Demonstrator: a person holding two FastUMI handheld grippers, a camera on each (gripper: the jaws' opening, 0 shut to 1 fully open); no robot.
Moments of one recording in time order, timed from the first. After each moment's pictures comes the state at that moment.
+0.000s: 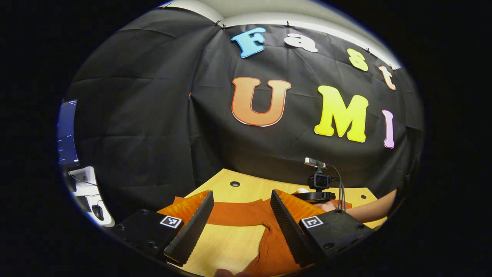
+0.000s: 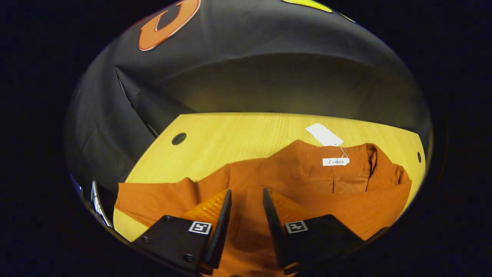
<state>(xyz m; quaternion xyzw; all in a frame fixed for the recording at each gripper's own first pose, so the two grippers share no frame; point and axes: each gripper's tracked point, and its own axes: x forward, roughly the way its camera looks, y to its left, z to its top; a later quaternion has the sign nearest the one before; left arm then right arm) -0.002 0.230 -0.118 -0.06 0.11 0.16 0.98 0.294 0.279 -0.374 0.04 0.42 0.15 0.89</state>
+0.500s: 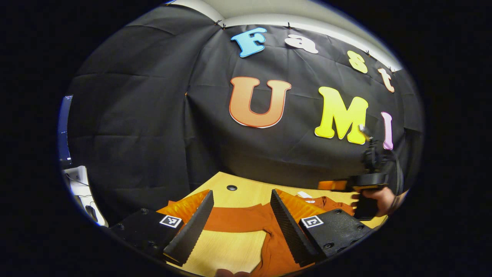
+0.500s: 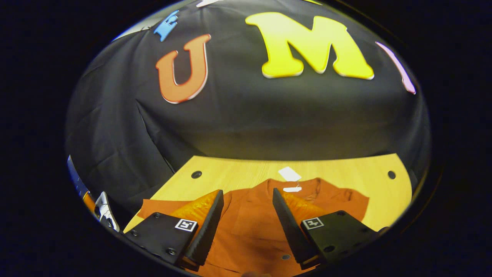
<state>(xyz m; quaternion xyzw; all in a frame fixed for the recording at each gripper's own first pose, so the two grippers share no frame) 0.026 0.249 -0.124 -0.05 0.08 0.14 0.98 0.222 0.198 -0.180 0.06 0.27 0.15 0.95</state>
